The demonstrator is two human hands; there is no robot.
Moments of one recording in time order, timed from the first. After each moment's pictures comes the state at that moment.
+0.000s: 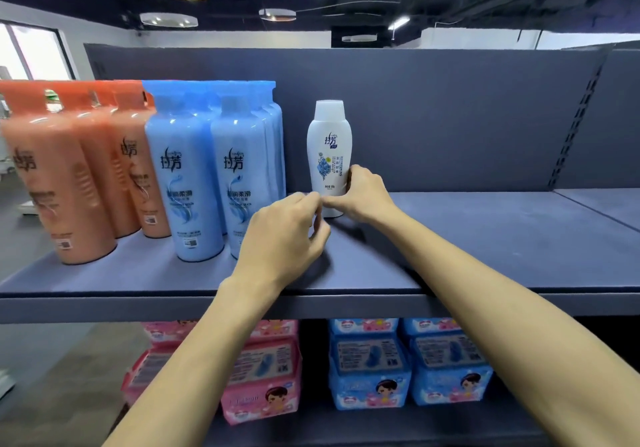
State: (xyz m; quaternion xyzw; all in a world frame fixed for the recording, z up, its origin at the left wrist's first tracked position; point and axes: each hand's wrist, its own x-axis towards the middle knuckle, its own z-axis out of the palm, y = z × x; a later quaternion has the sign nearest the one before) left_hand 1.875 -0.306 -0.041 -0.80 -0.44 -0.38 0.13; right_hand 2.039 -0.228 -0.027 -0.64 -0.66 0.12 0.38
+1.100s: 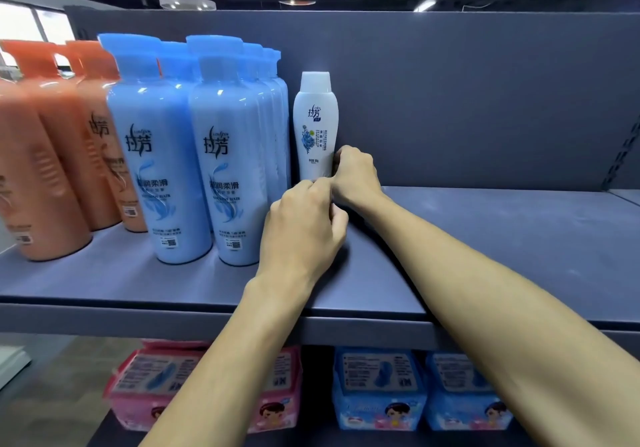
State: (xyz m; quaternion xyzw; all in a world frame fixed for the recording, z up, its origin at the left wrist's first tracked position) left_hand 1.908 -0.271 -0.056 -0.74 -0.51 -0.43 0.11; right_hand 2.023 -0.158 -0.039 -0.65 -0.65 0.10 0.39
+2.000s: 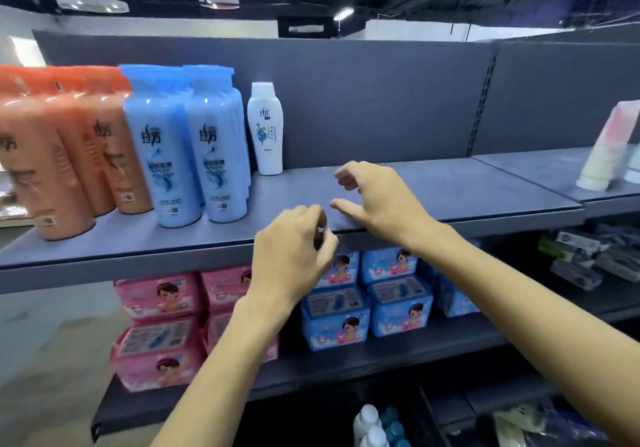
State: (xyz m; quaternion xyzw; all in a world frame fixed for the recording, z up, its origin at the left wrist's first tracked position) left_hand 1.894 -0.397 -0.079 -0.81 -0.41 -0.41 0.07; right_hand 2.062 -0.408 -0.026 -0.61 -0.73 -0.06 0.31
